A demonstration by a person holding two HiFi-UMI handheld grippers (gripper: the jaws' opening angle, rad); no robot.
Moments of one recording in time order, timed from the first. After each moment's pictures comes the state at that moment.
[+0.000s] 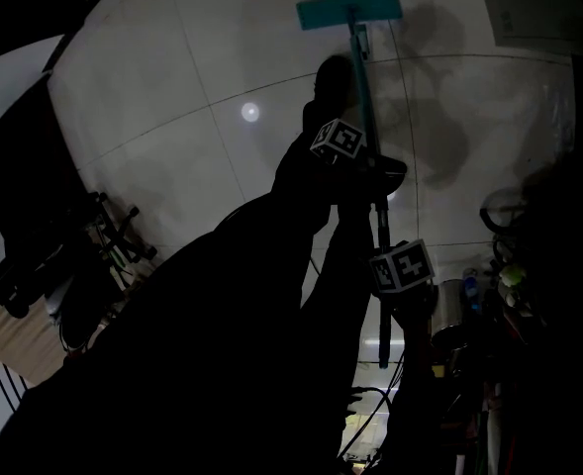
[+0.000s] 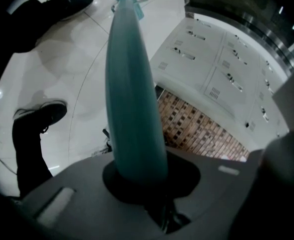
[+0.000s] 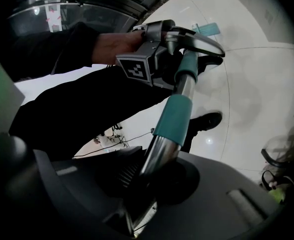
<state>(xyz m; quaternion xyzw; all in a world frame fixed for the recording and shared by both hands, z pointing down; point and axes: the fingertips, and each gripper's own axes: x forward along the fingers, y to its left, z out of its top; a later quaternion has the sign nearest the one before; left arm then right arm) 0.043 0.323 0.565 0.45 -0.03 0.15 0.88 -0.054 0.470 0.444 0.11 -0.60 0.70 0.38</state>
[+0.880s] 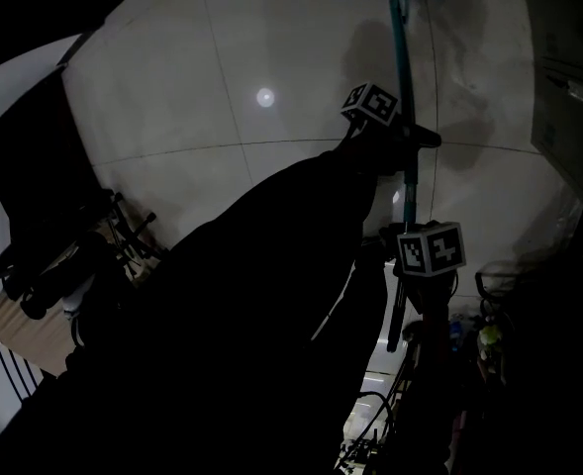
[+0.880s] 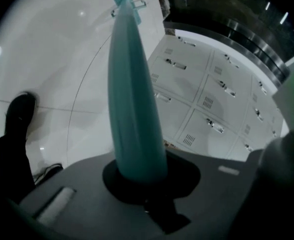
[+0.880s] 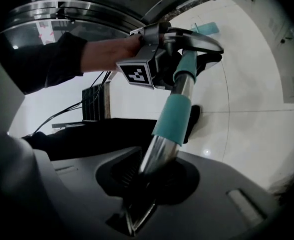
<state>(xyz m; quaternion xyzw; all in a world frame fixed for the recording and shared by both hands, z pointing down) 0.011 -0.024 0.580 0.50 -0.03 0.12 0.86 -0.085 0.142 0.484 0.14 -0.61 0.68 0.38</state>
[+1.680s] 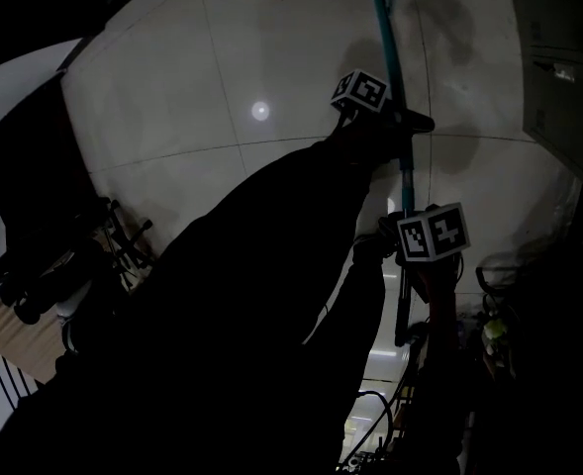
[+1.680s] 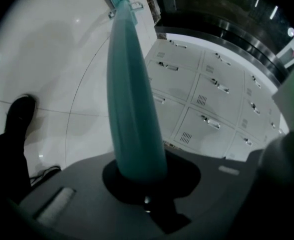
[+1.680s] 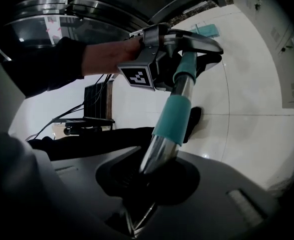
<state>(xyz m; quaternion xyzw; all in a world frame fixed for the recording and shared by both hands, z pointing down) 0.012 -0.025 0.558 0.52 -0.05 0.11 0.84 -0.078 0.152 0.469 0.14 -0.63 0.66 0.38</state>
